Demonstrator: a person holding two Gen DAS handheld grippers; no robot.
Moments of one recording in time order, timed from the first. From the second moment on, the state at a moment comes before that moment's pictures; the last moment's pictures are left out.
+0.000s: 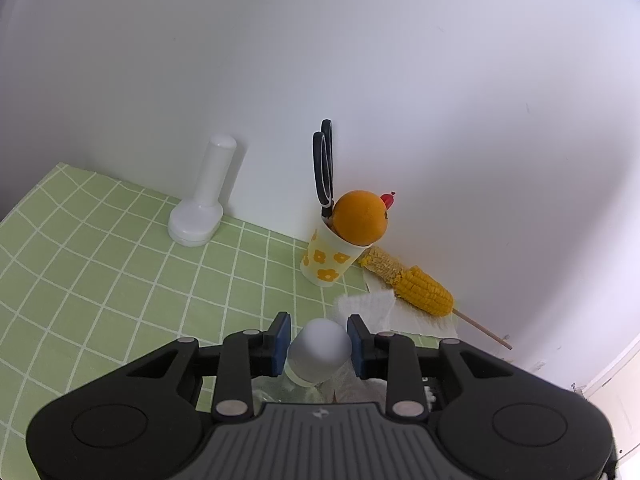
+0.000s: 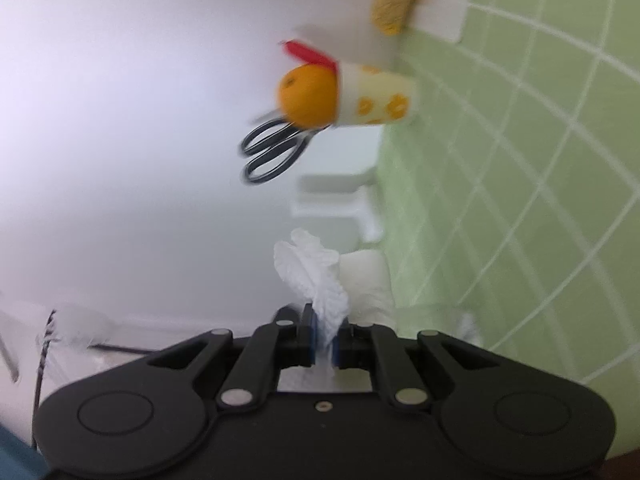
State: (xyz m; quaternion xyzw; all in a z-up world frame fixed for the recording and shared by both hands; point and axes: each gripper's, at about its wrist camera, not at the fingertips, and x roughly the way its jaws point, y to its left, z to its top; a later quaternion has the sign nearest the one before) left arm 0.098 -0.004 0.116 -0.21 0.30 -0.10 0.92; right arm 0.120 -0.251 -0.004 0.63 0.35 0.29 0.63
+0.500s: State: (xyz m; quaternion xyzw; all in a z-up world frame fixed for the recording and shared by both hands) left arm 0.096 -0.001 0.112 -0.23 0.30 -0.10 0.92; right arm 0.108 -0.245 0.002 0.61 0.35 0.32 0.64
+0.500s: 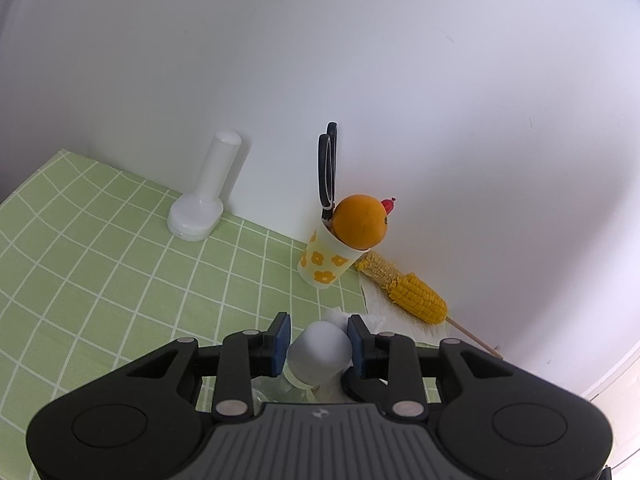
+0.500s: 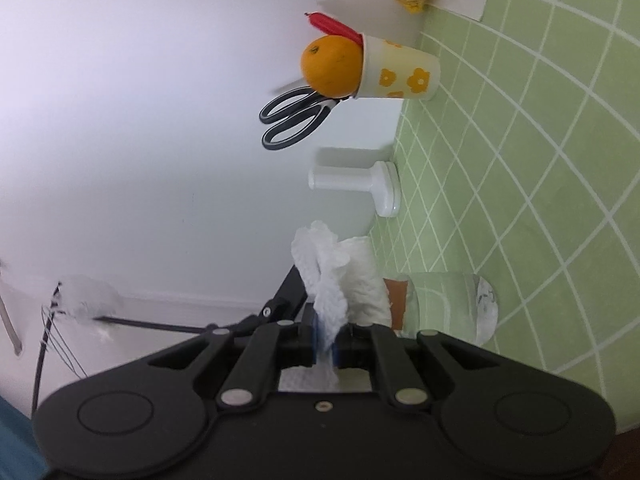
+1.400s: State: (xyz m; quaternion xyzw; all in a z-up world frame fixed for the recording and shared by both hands) left arm 0.095 -0.004 0.113 -0.21 0.30 -0.10 0.92; right arm 0.097 -0.232 -0.044 0.56 0.44 0.29 0.65
